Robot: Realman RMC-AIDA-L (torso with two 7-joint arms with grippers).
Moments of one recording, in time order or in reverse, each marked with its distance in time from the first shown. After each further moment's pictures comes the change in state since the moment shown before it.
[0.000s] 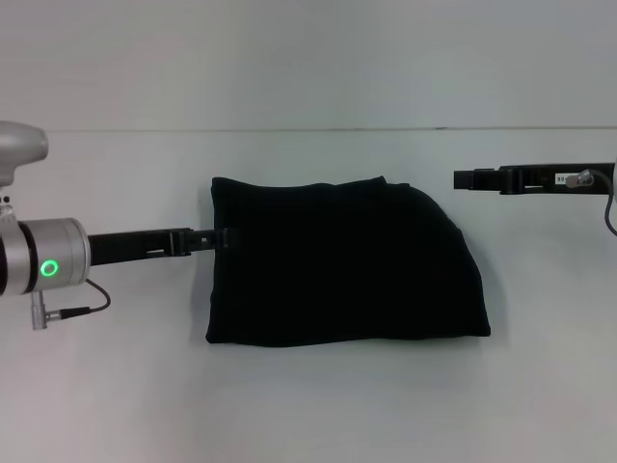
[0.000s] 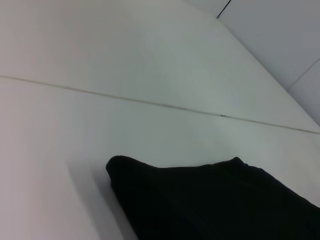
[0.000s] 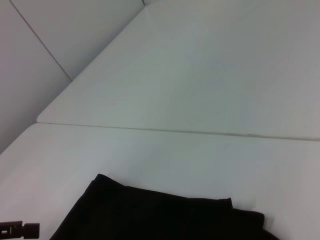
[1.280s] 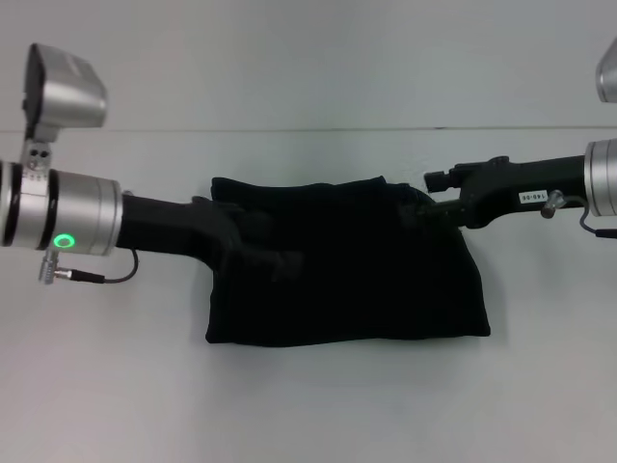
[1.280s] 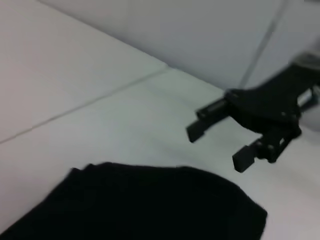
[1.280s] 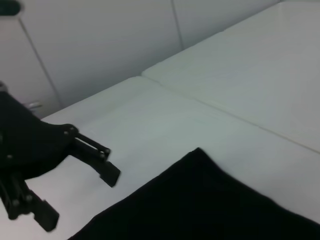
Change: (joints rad) left arm -0.073 0.018 0.156 0.178 0.010 0.340 0.241; right arm 0.044 0.010 -0.037 -0.033 -0.005 -0.205 -0.325
